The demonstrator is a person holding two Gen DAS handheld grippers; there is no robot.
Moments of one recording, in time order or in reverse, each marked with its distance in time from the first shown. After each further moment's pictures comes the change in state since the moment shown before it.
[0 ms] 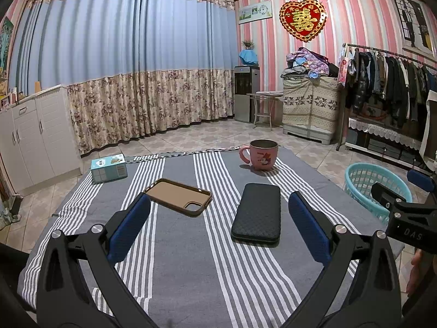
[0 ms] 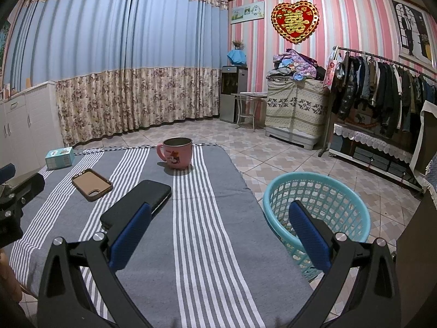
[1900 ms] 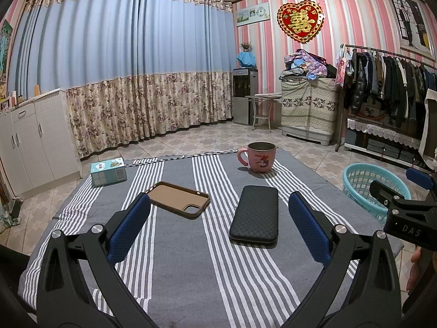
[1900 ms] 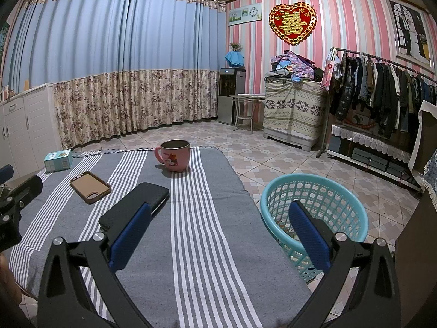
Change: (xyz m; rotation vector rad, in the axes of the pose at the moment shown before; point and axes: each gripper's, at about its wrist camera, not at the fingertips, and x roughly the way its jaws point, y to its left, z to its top) left arm -0.004 0.004 0.003 0.007 -0.012 -0.006; right arm -0.001 -0.002 -0.002 0.001 -0.006 -0.005
